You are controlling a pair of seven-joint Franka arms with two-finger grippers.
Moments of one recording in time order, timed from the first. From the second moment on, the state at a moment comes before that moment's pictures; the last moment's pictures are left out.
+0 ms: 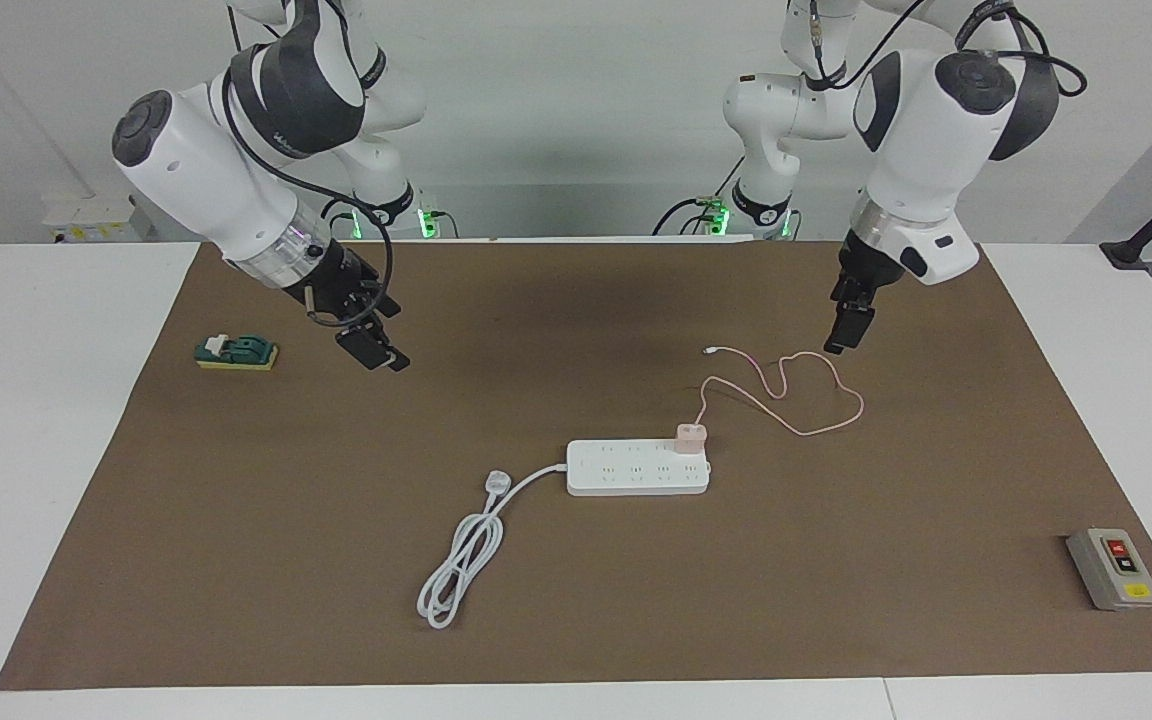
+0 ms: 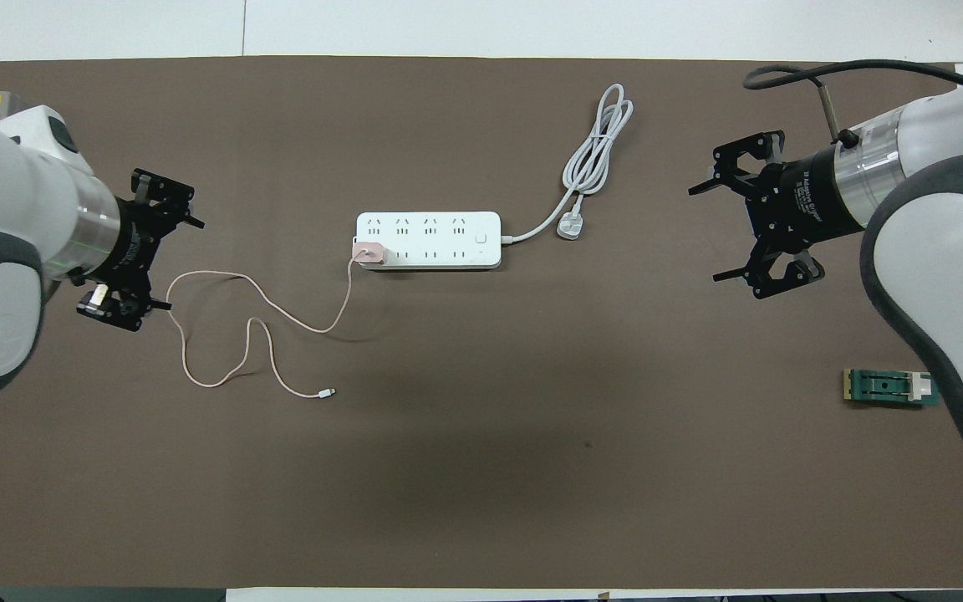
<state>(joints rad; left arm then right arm) -0.27 0.02 0.00 -1.80 0.00 1.83 -1.47 0.26 0.11 -0.16 -1.70 0.47 1.81 1.33</state>
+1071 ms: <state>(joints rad) -0.40 0.21 0.00 -1.79 -0.03 2.04 -1.95 0.41 0.30 -0.16 -1.76 0.70 2.07 1.39</state>
